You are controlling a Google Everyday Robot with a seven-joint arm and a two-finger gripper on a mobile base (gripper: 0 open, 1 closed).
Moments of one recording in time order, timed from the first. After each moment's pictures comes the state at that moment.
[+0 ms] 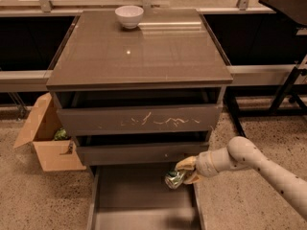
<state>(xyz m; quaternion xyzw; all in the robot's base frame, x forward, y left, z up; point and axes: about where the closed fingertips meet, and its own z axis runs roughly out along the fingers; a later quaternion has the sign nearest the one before) 0.541 -0.139 0.436 -0.86 0.27 0.09 0.42</state>
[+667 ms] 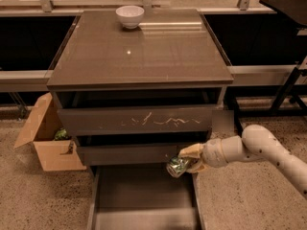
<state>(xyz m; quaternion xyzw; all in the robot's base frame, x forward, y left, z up) 0.538 -0.143 0.538 -0.85 0.26 0.05 0.46</state>
